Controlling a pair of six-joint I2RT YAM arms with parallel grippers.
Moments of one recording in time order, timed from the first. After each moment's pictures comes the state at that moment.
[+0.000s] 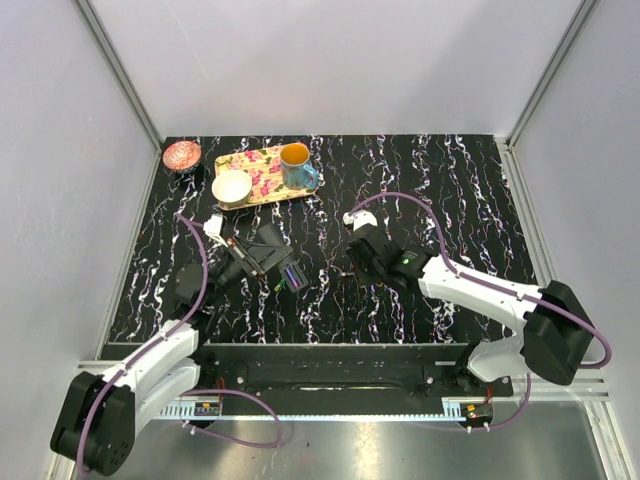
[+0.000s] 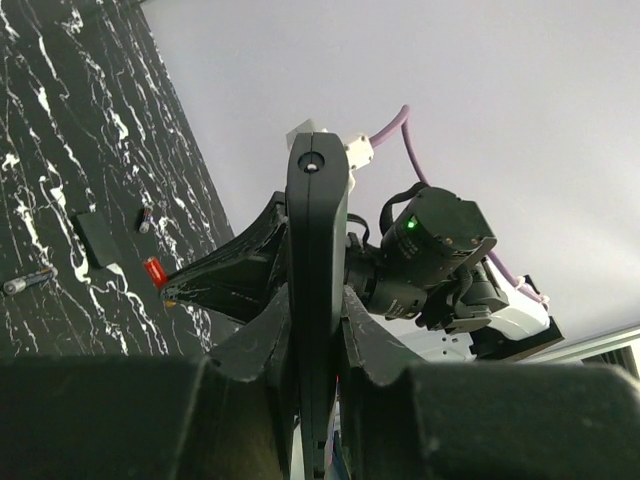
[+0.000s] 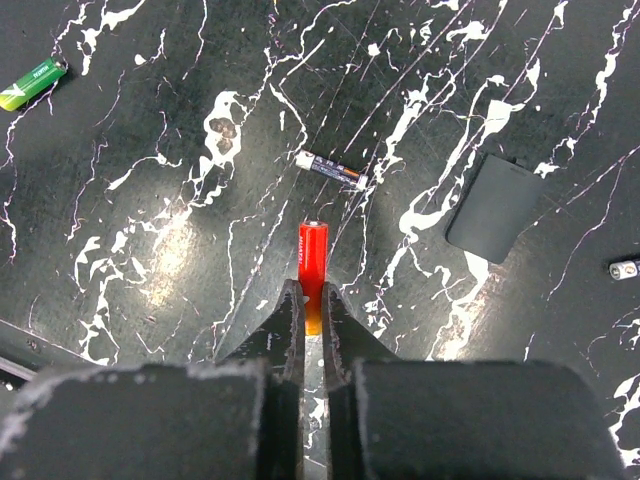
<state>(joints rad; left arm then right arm) -0.35 0.83 0.20 0.86 0.52 -1.35 0.89 1.37 0.95 -0.46 0.24 0.39</state>
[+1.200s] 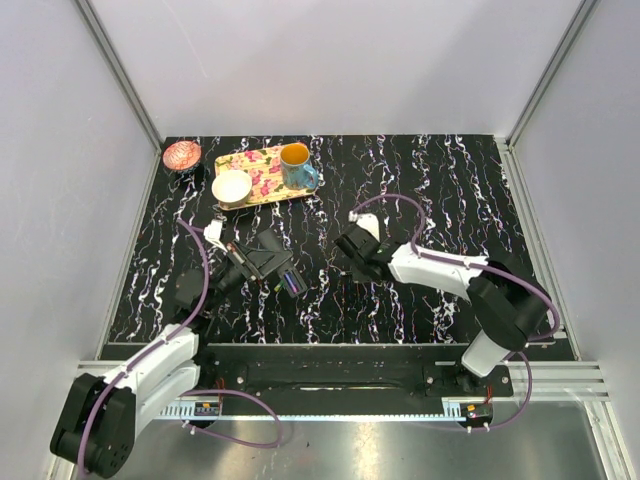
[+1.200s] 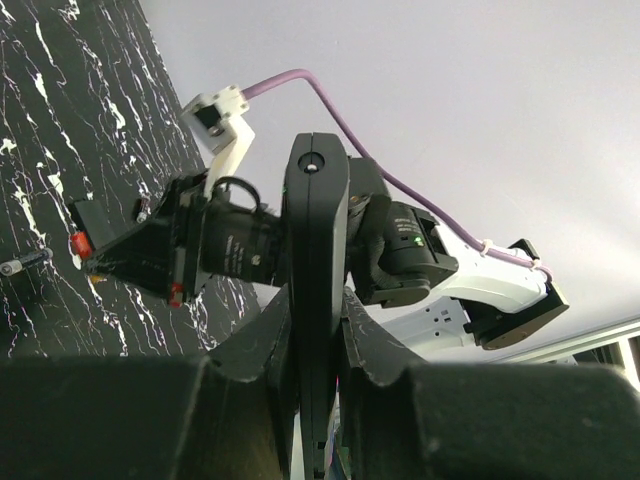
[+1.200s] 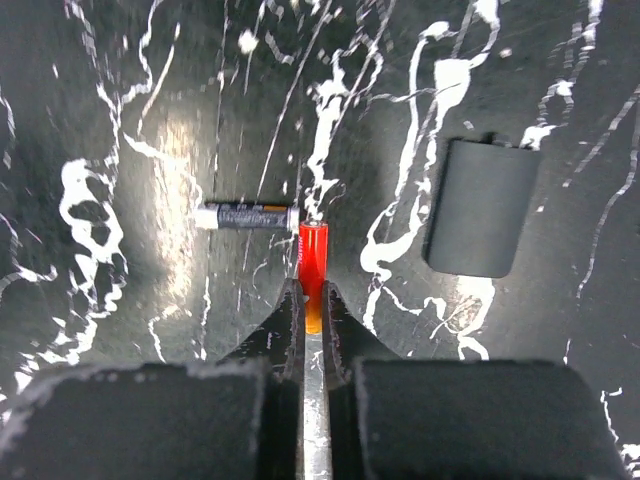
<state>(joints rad) -0.35 0.83 0.14 0.91 0.53 -1.37 0.84 1.66 0.99 -0.43 0.34 0.56</state>
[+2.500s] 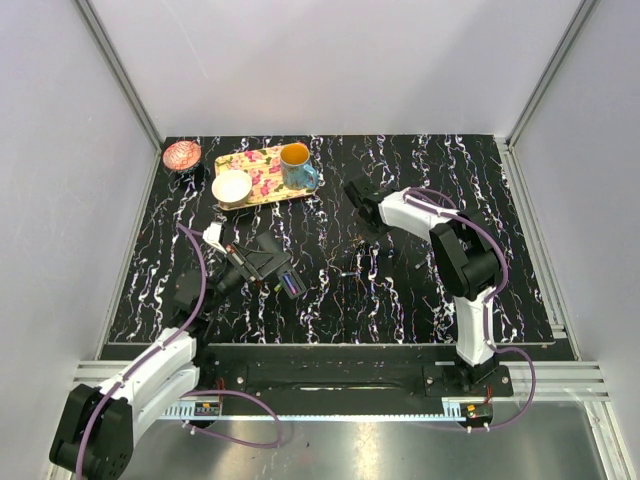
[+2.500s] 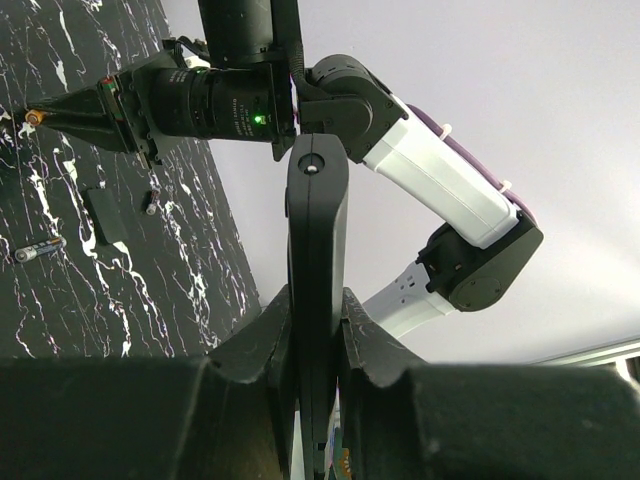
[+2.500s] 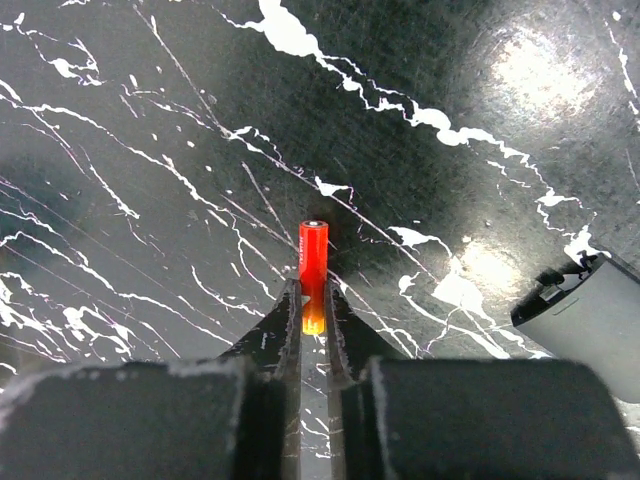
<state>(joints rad) -0.35 0.76 0.14 0.80 0.51 -1.38 0.56 2.05 1.47 -0.70 0.35 1.55</state>
